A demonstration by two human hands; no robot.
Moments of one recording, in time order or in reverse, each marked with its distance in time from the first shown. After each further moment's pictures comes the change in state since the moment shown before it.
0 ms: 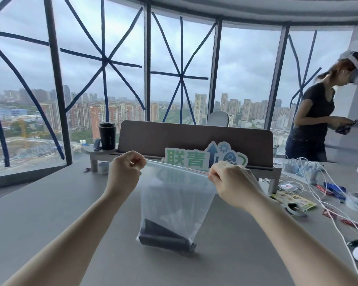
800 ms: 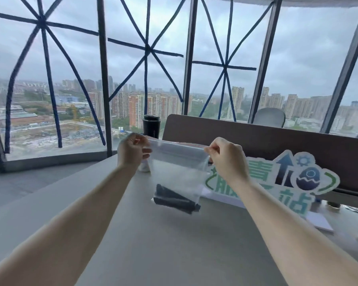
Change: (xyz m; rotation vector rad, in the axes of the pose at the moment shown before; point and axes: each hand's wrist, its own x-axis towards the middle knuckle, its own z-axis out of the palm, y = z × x) left_hand 0.164 -0.142 -0.056 -0.236 0.156 -0.253; right_hand 0.195 -0.099 0.144 0.423 0.178 0.066
